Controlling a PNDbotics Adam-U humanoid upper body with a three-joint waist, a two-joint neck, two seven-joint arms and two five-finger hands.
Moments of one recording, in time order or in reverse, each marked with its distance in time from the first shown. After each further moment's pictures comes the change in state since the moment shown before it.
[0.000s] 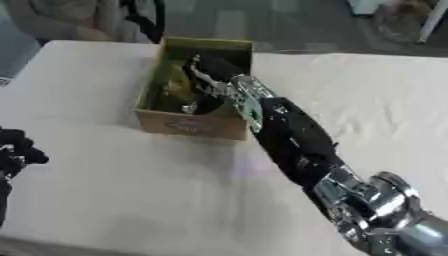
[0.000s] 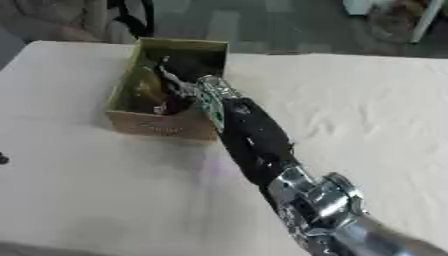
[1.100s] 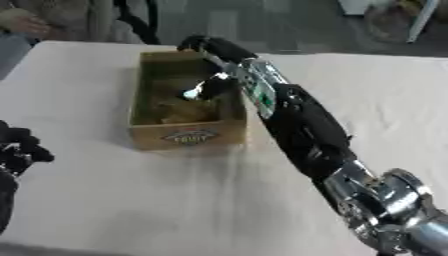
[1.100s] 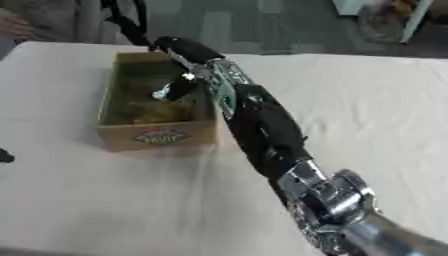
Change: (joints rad) left arm 0.003 0.000 0.005 0.000 0.000 -0.005 0.005; right arm -0.019 -0.061 0.010 -0.161 -0.205 0.031 0.070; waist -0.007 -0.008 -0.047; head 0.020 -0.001
